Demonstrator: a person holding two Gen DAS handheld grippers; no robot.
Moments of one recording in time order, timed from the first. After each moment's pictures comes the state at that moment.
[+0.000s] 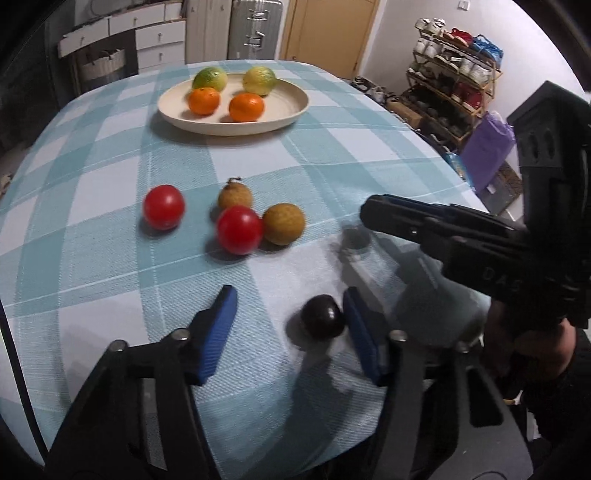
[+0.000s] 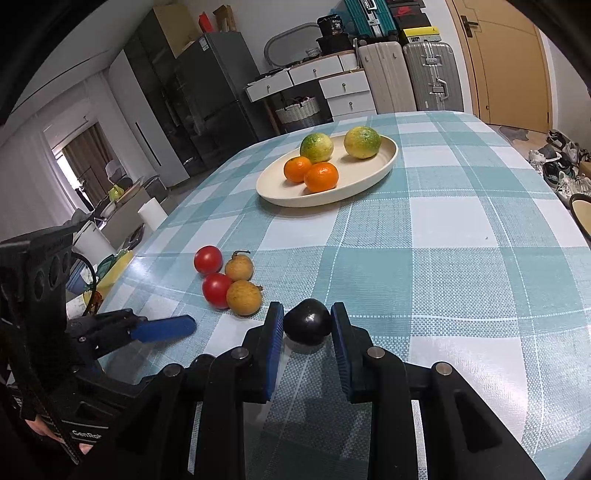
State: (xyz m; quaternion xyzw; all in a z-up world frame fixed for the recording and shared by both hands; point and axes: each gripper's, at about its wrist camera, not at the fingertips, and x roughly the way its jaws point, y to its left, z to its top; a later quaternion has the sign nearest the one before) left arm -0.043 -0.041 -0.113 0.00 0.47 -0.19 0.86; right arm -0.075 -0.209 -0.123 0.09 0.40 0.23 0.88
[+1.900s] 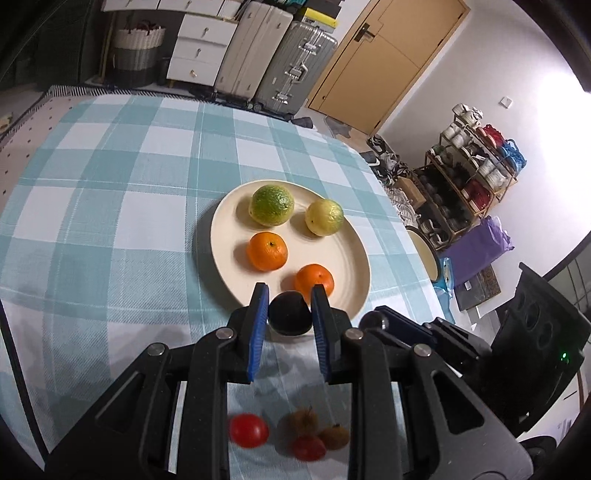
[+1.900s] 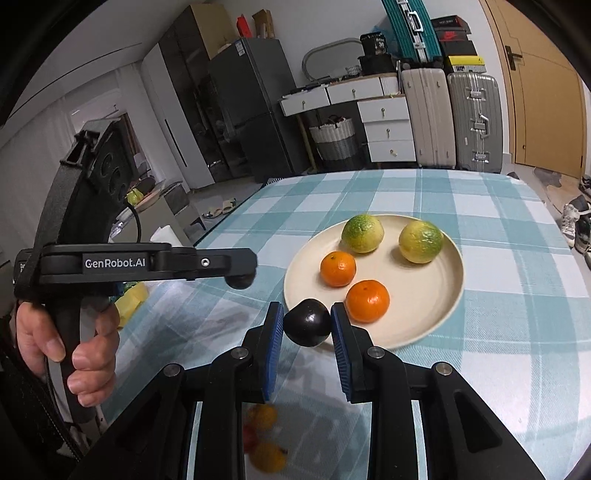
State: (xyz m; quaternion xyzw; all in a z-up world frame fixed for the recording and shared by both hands) left arm 0.152 0.044 -0.040 -0.16 0.45 -0.17 0.86; right arm 0.038 -0.155 -0.066 0.05 0.36 0.28 0.89
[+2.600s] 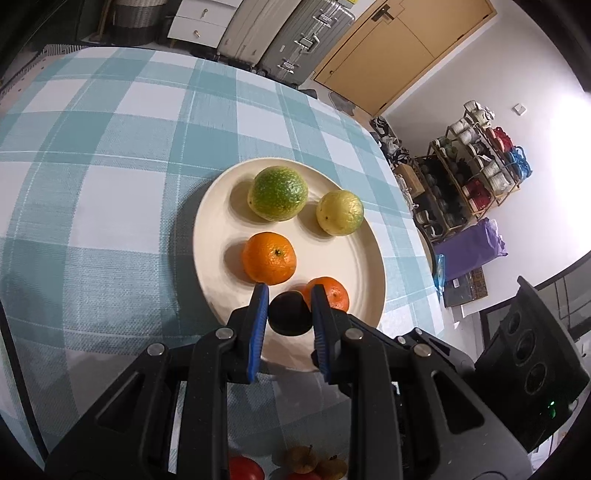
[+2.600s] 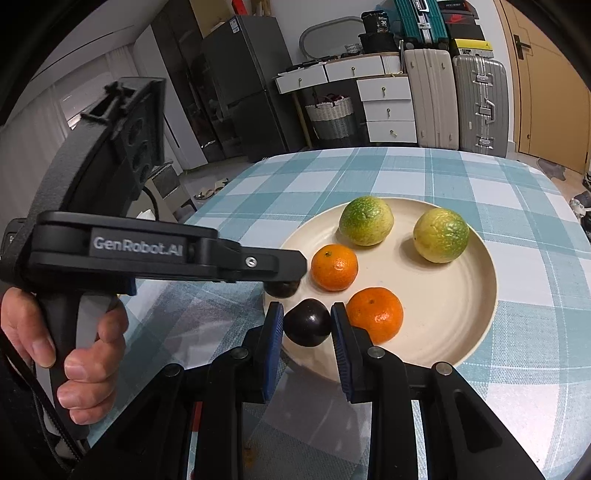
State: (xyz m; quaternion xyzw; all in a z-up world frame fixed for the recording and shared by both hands) left arm 0.216 0.031 -0.088 -0.20 0.51 -0.18 0.82; right arm 0.077 -0.131 -0.092 0.03 0.39 0.28 0.88
